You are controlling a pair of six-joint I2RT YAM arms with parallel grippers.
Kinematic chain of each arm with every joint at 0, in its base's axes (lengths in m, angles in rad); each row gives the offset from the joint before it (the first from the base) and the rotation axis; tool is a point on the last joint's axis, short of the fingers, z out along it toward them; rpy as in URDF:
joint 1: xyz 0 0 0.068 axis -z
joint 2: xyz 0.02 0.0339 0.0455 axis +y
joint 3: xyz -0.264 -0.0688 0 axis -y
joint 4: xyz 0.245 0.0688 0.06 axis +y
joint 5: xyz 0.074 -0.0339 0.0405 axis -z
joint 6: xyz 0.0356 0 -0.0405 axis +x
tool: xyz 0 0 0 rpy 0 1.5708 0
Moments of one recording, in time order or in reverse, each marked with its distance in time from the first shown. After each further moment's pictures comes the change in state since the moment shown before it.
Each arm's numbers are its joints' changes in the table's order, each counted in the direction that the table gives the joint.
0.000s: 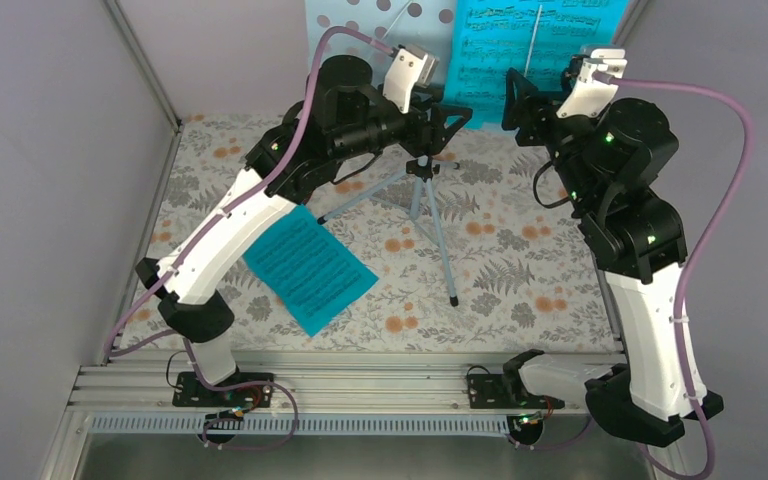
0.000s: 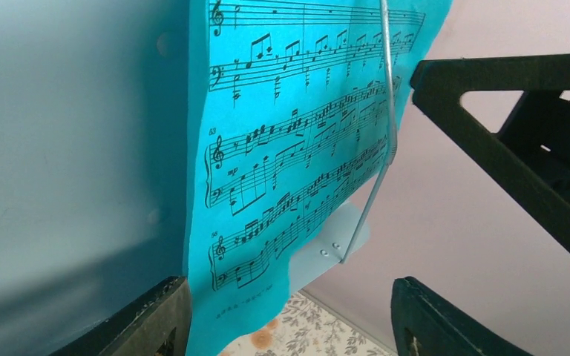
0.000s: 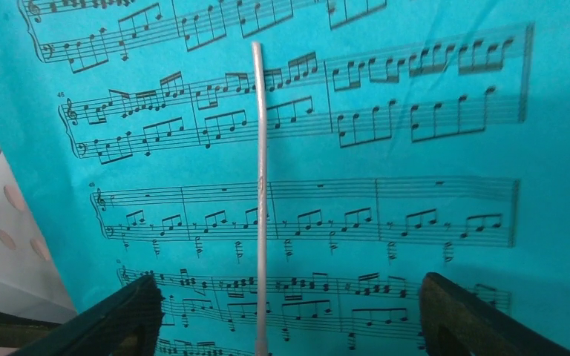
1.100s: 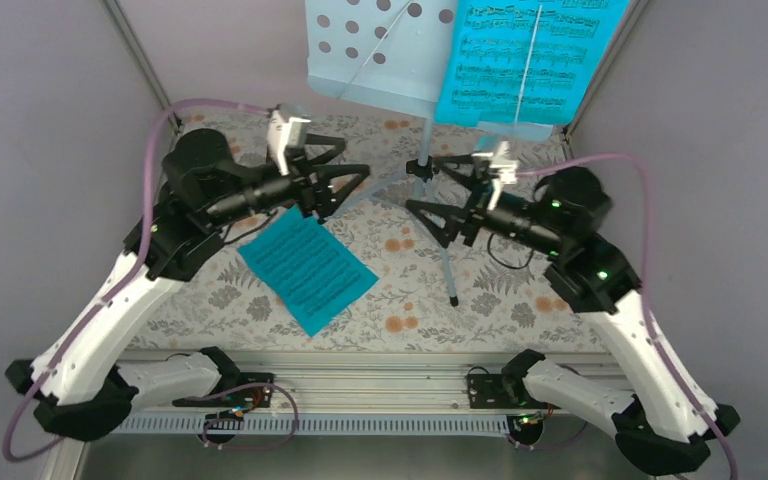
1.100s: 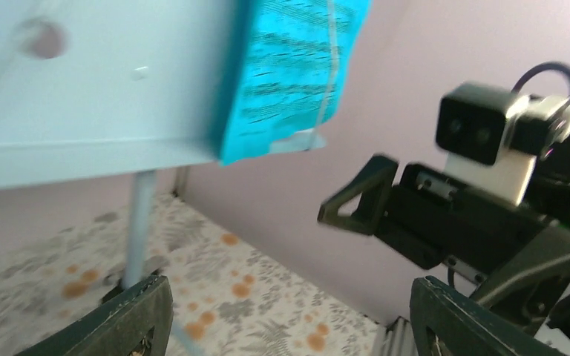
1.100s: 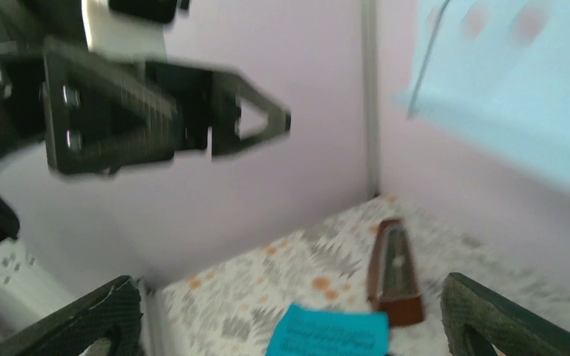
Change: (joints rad) left arm -0.226 -0.711 -0.834 -0.199 0.241 -0.071; right arm -0.161 -0.235 -0.628 -0.304 -0.825 0.005
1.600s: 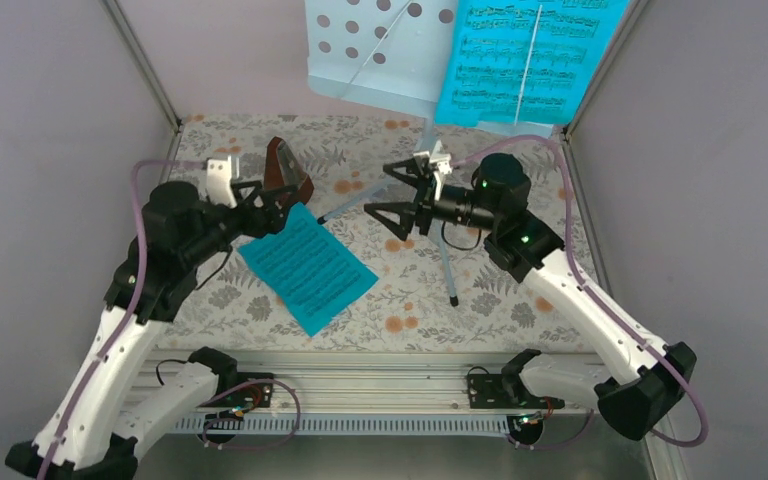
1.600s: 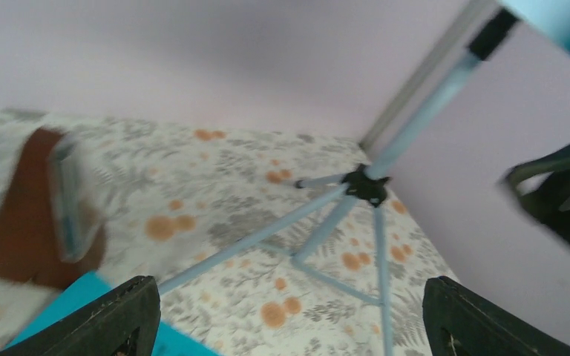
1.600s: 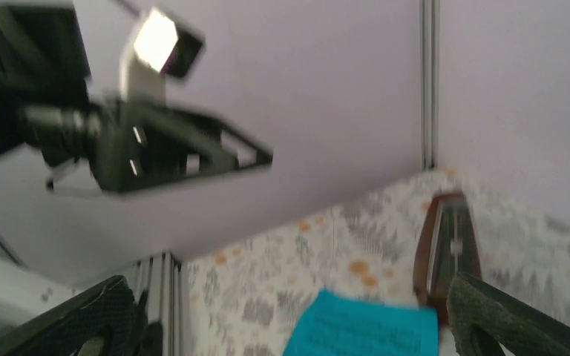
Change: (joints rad) left arm -0.298 -0.318 -0.412 0.153 -0.233 -0.129; right arm 0.000 0.219 -0.079 -0.333 -0.121 0.042
